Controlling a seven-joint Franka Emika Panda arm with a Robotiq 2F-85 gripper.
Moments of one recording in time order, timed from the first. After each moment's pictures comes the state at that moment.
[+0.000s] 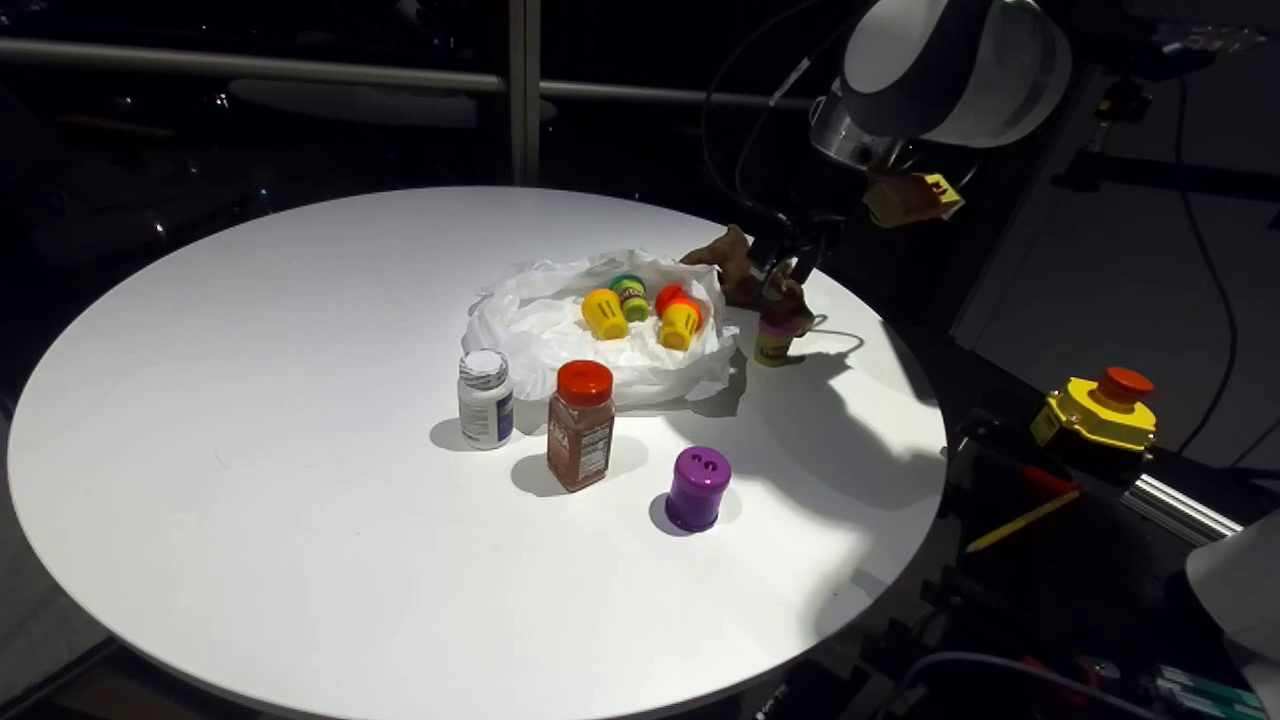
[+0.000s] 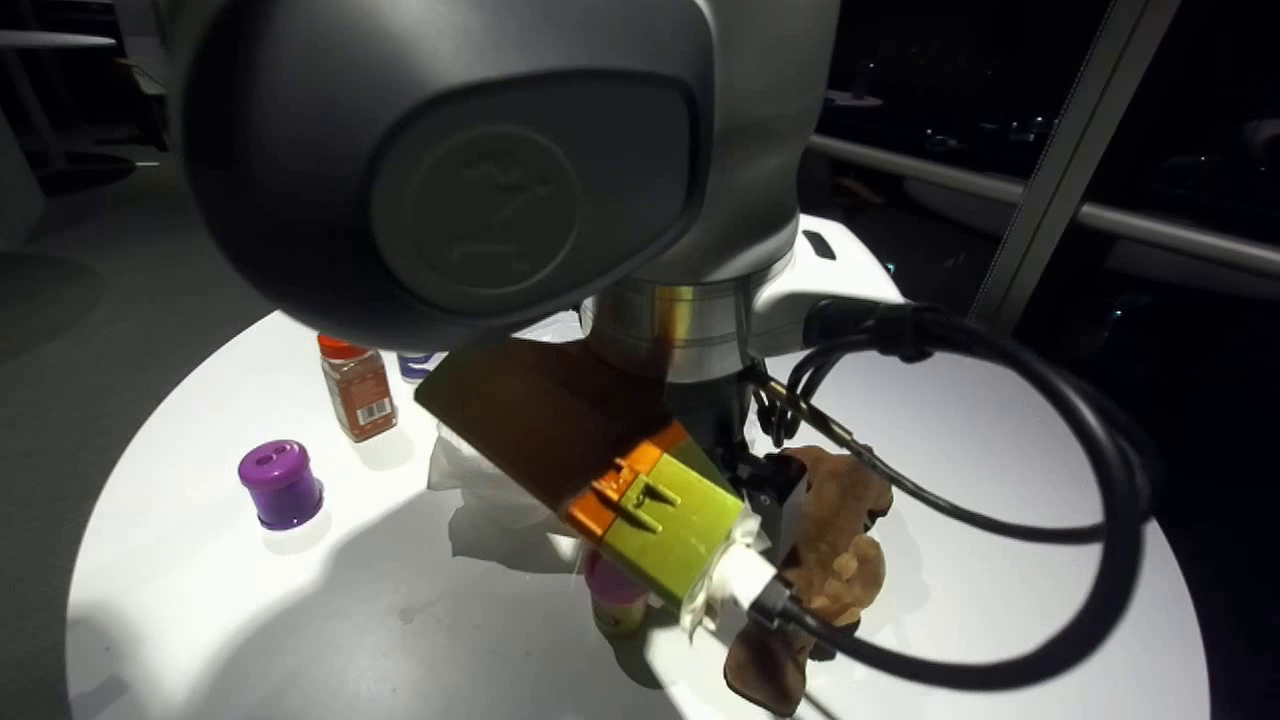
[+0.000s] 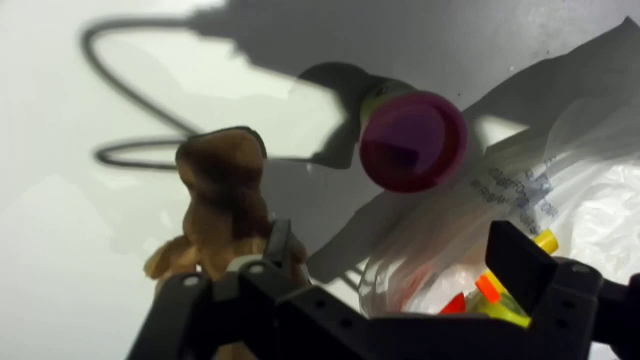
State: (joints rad) arm -0.22 0.24 -0.03 -2.56 0.23 3.01 -0.27
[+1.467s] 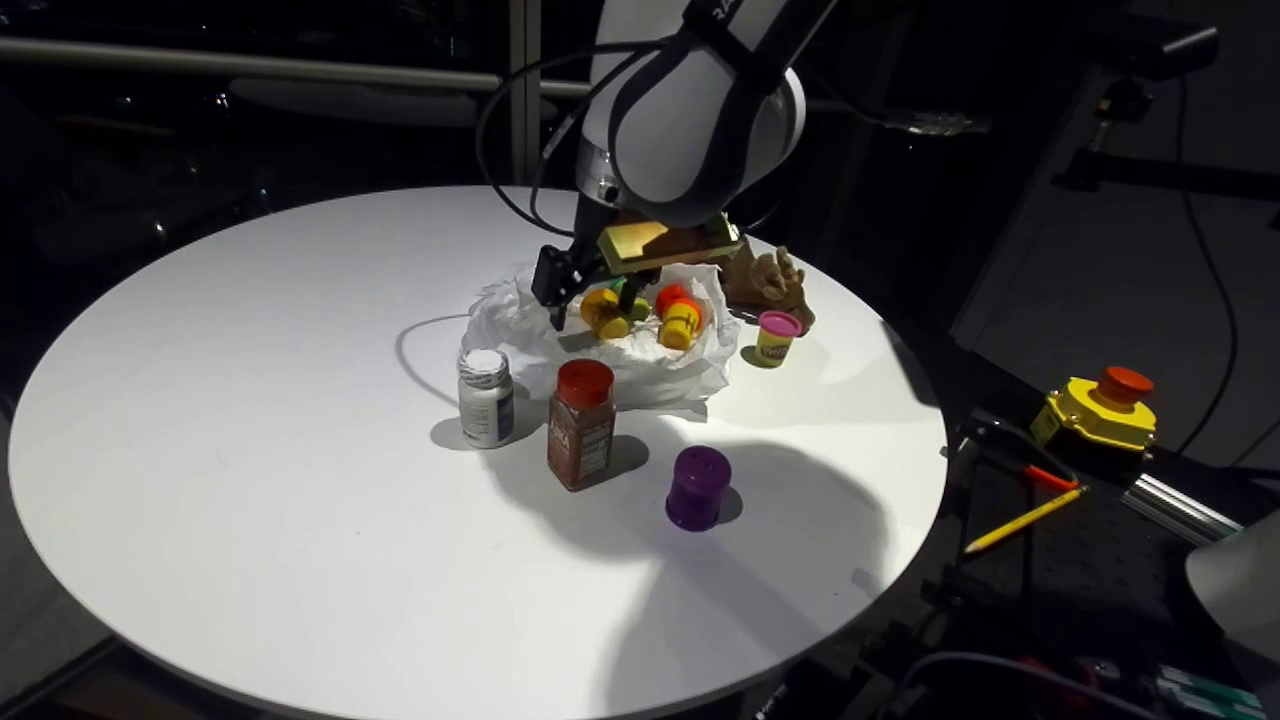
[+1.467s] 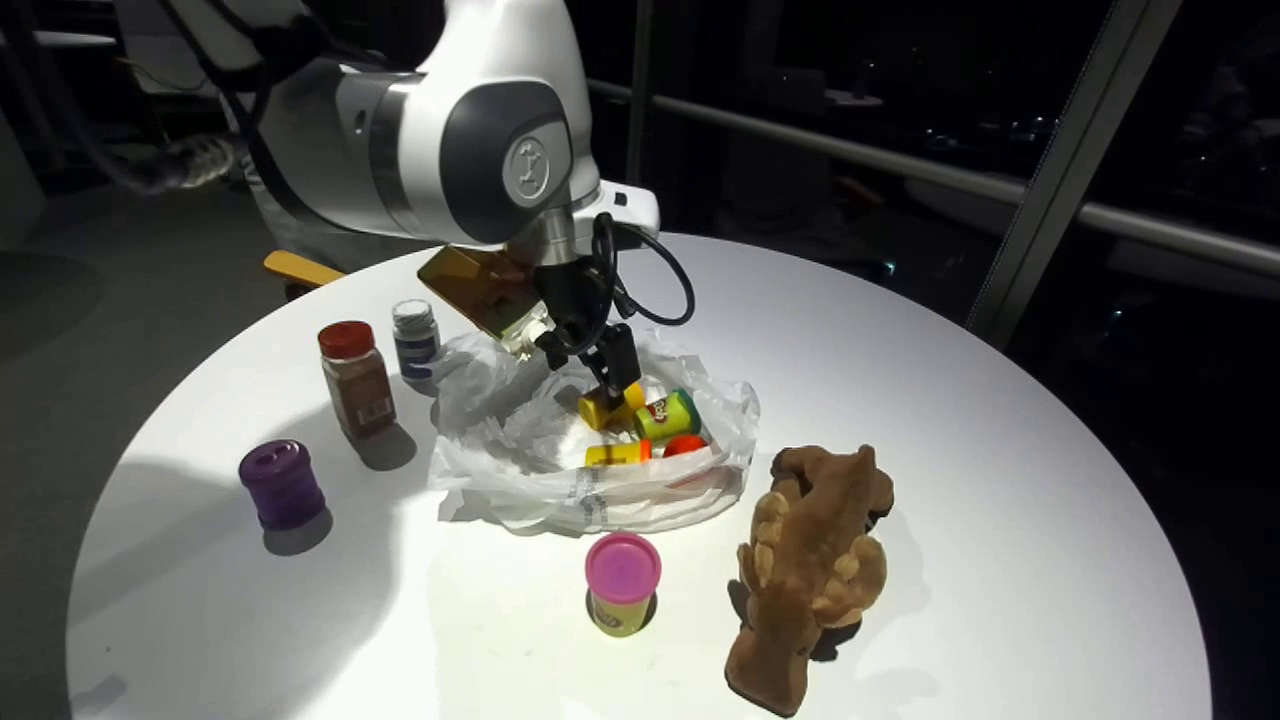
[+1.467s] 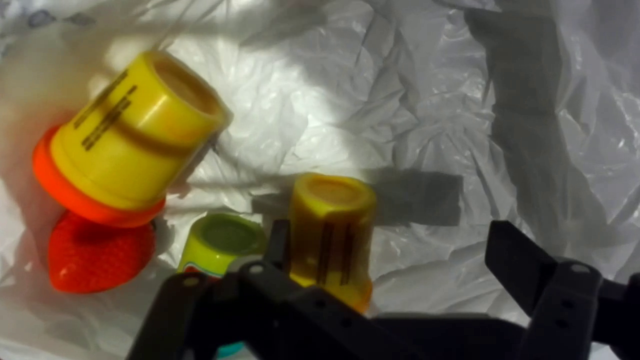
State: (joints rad) arm 0.28 0.63 -0.22 -2.05 0.02 2.88 0.43
